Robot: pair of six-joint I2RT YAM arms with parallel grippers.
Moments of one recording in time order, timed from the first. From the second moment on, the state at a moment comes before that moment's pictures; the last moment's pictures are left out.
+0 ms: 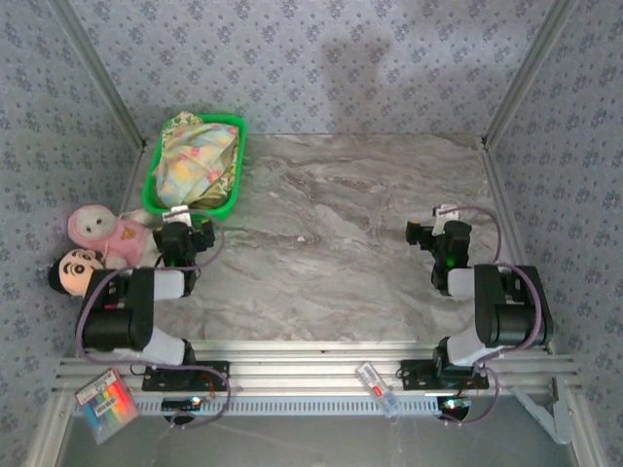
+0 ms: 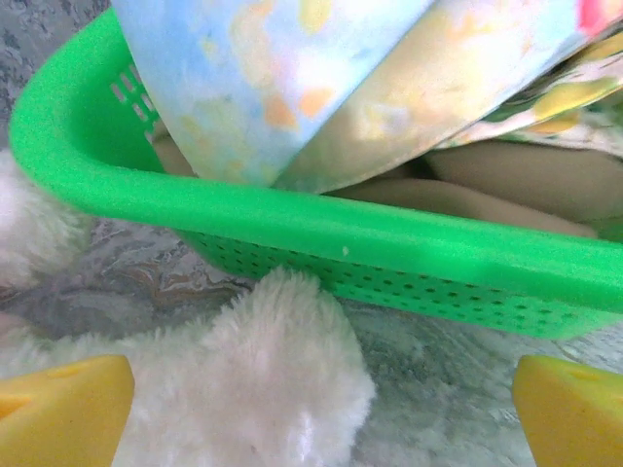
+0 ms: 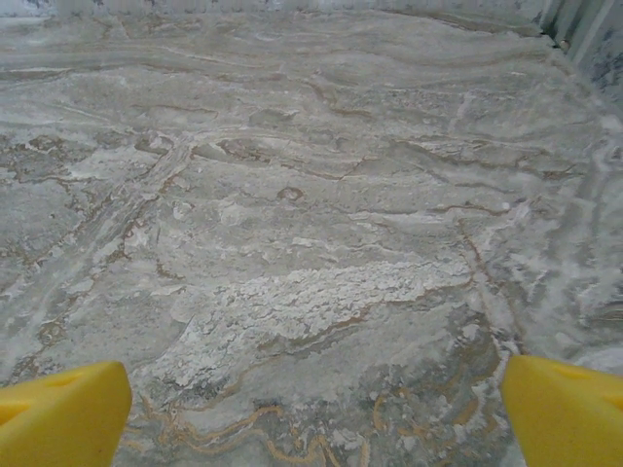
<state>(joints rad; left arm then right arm) -0.03 1.43 0.38 0.64 -0.26 -0.06 -0.03 1.47 0.37 0.70 0.01 -0.01</state>
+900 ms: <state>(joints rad) 0.10 1.75 1.60 -0.66 -0.24 -0.49 -0.01 1.20 0.68 0.13 0.10 0.58</state>
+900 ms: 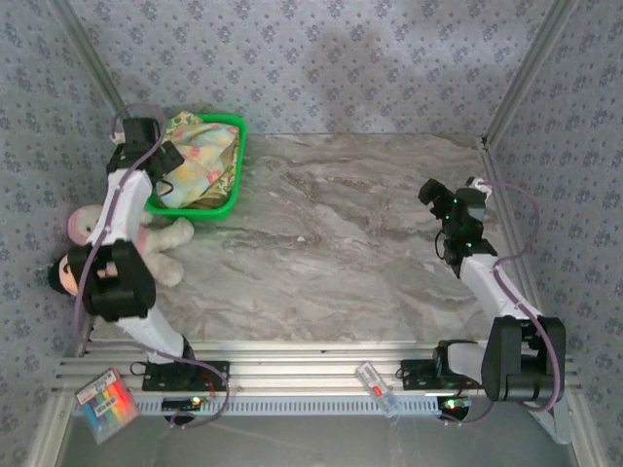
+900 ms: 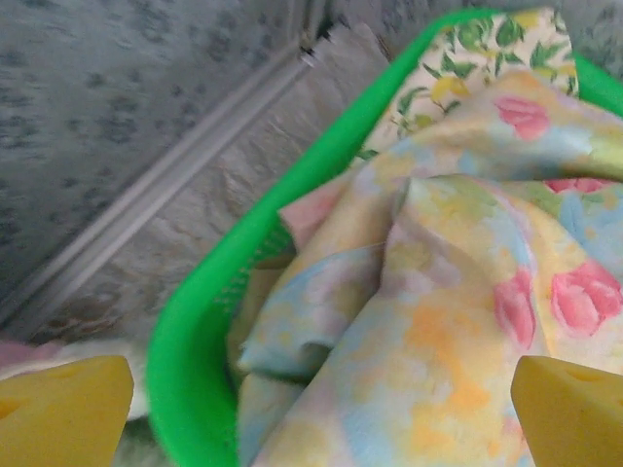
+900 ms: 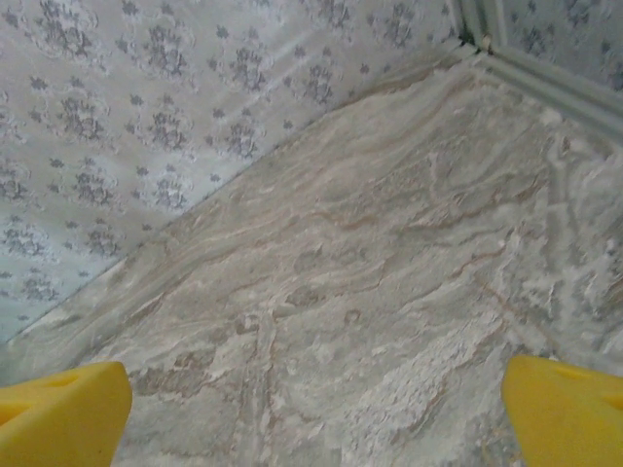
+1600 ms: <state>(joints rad) -0.28 2.19 2.22 -1.02 -0.33 -0.33 0.00 1.21 0.70 0.04 0.03 0.59</state>
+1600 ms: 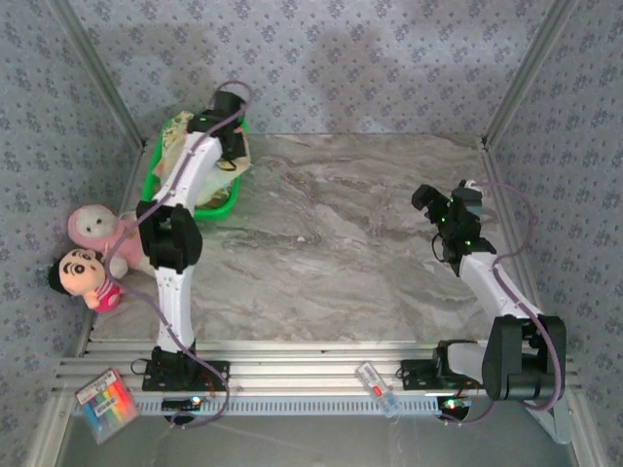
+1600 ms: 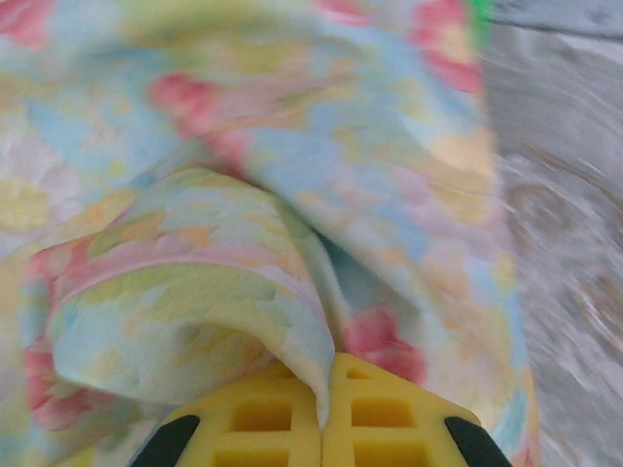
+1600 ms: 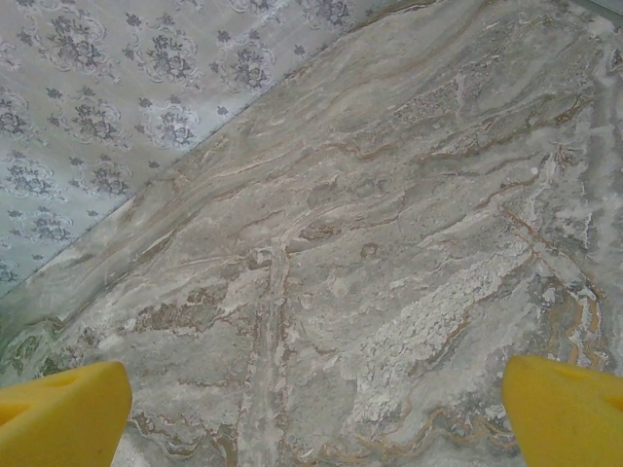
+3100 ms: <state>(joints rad) -0.47 1.81 1.49 -0.62 -0.01 -0.72 0.55 1.84 1.19 -0.26 0.14 -0.02</state>
